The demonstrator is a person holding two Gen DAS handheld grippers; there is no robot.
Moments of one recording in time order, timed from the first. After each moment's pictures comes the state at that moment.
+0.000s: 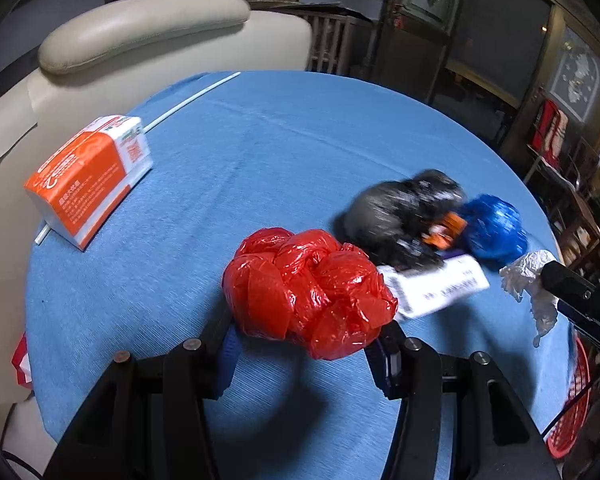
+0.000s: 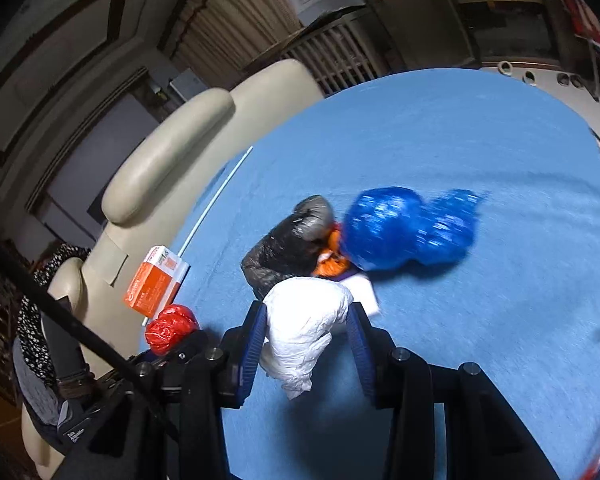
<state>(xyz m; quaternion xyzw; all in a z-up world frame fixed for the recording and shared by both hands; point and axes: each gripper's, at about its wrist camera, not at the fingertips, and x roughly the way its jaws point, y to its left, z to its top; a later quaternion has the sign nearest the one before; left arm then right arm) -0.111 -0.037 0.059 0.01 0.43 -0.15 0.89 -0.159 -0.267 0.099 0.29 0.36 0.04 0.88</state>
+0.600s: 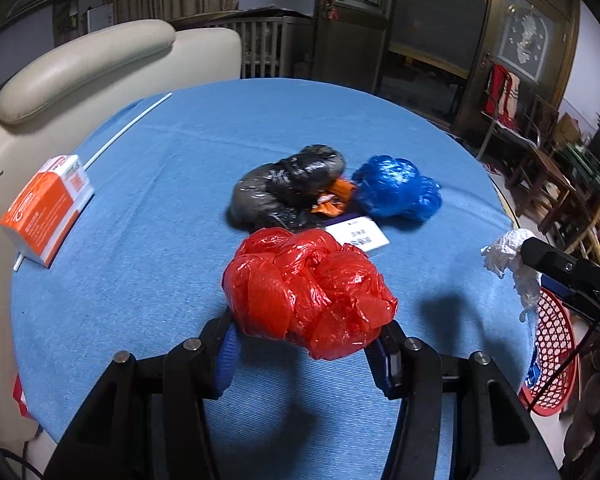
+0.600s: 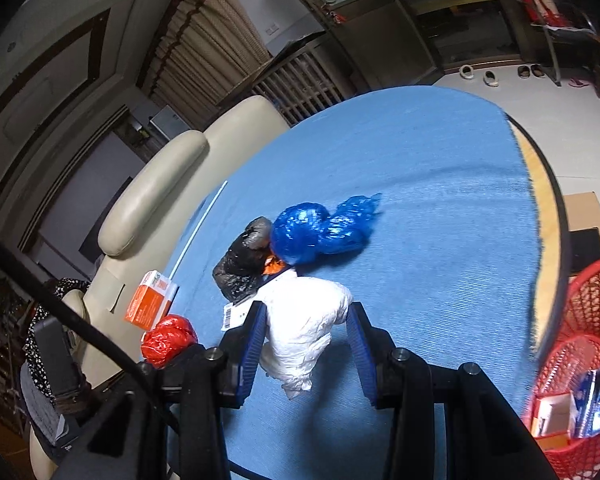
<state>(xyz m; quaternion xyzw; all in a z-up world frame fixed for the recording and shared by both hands) -0.172 -0.098 0.079 0.06 0.42 -0.22 0.88 -0.239 -0.318 0.105 0.33 0.33 -0.01 0.89</state>
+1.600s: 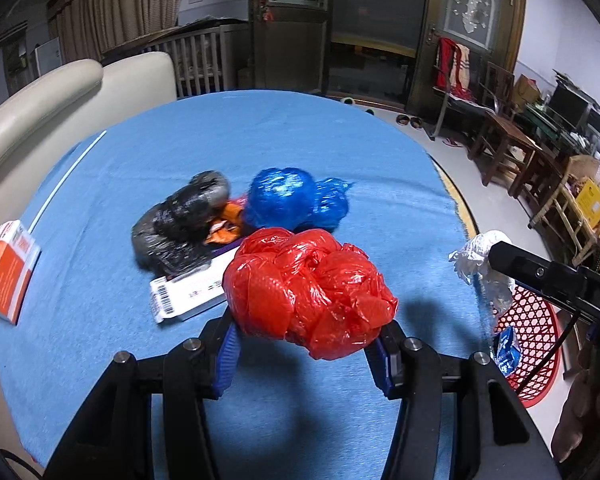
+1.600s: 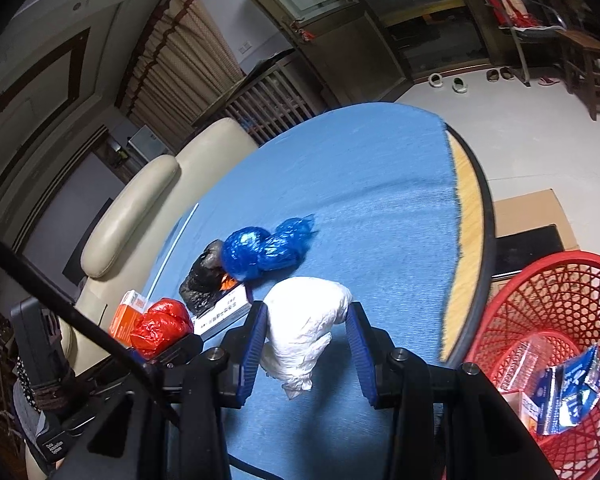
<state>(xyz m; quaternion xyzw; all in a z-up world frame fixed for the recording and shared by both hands) -0.196 -0.179 0.095 0.12 0.40 -0.30 0.86 -0.283 -0.367 0.104 0.34 0.31 -0.06 0.89</state>
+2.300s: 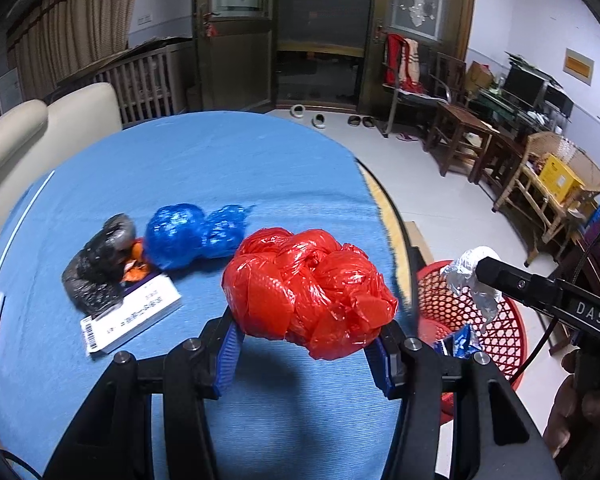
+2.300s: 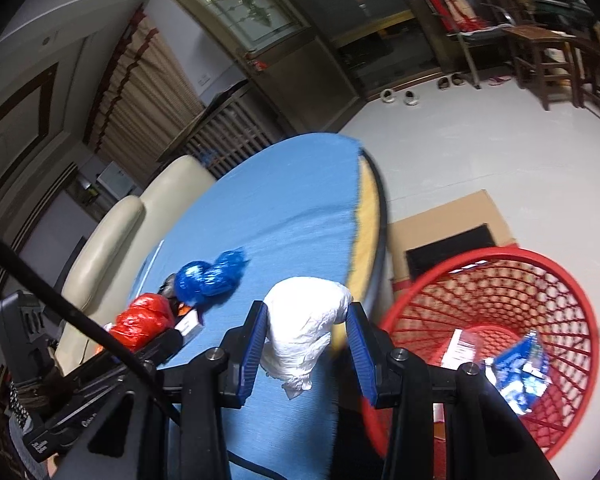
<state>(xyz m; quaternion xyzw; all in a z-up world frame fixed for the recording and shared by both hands) -0.238 -0.243 0.108 0.14 0.37 -0.37 0.84 -0.355 -0.421 0.106 0.36 0.28 -0.14 0.88</state>
